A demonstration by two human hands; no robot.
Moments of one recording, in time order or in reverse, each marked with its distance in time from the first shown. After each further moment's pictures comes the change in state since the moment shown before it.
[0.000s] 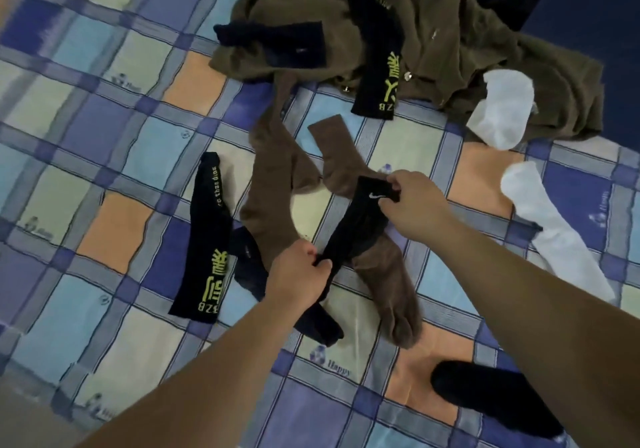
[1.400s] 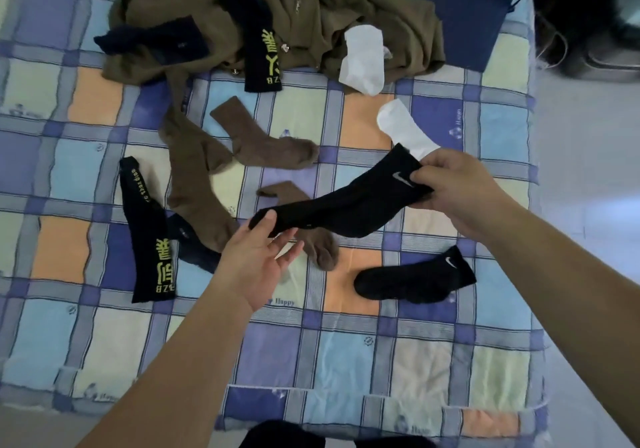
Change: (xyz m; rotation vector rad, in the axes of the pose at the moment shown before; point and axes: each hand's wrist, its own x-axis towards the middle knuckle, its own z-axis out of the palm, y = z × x) left_hand -0.117 0.072 0.004 -1.304 -0.352 -0.237; right_hand -0.184 0.092 -0.134 0.959 0.129 0.468
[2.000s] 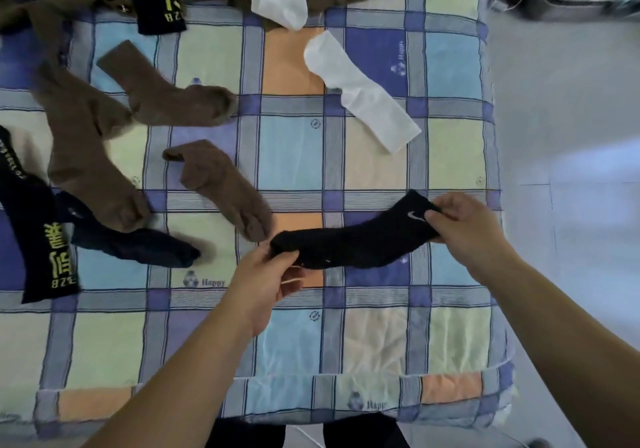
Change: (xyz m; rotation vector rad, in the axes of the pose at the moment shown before) left_hand 0.018 -0.166 0.004 0.572 0.023 -0.126; right_hand -0.024 0.194 -0.101 -0.128 0.234 0.118
